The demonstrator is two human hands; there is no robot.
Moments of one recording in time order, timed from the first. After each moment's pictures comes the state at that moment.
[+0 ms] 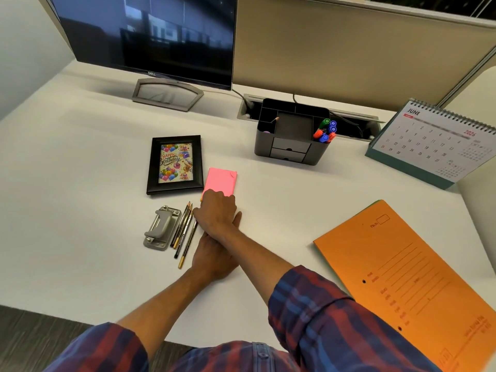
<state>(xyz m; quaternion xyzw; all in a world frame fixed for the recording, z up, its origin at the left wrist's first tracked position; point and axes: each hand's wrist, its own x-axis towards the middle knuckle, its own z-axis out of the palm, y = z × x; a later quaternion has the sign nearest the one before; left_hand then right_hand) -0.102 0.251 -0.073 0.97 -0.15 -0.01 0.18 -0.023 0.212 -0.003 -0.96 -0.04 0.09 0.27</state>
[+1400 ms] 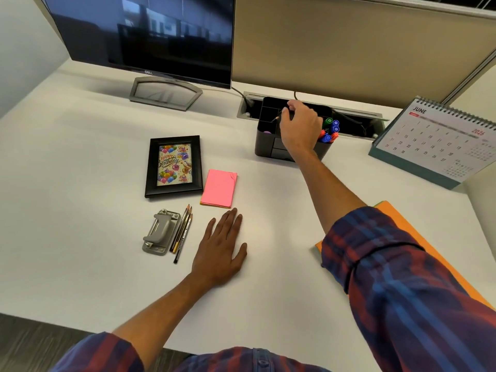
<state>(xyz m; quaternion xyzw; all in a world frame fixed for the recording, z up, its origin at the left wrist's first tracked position) -0.097 0.250 -0.073 0.97 -0.16 -0.01 0.16 0.133 0.059 0.073 -0.92 0.09 -0.26 0.28</state>
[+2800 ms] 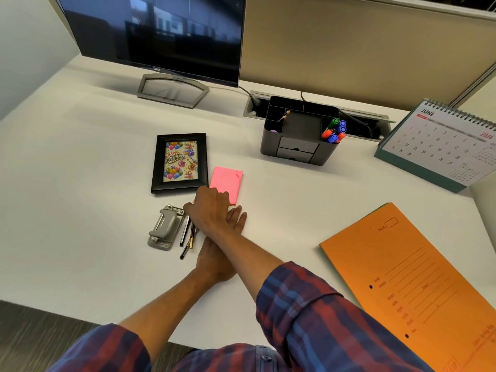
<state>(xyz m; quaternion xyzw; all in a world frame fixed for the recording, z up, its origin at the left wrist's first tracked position) -0.102 0.256 -0.081 0.97 -0.19 0.00 0.14 -0.016 0.240 -0.001 -0.96 -0.04 0.10 0.27</state>
